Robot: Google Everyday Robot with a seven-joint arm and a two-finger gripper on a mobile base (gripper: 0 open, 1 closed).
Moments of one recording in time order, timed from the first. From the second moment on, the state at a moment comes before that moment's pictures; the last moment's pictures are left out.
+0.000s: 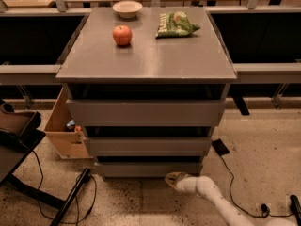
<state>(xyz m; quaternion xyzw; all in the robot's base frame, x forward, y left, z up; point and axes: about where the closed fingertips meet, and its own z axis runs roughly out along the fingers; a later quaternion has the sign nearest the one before) 0.635 -0.115 0.165 -0.57 0.69 0.09 0.44</state>
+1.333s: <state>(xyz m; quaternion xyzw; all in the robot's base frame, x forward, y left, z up) 0.650 -0.194 0.281 -0.73 0.56 -0.14 0.36</state>
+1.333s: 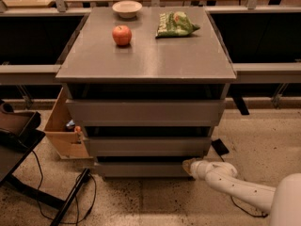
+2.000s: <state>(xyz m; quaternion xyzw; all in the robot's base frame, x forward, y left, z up) 0.575 -0.272 0.310 -0.77 0.58 -0.14 0.22</state>
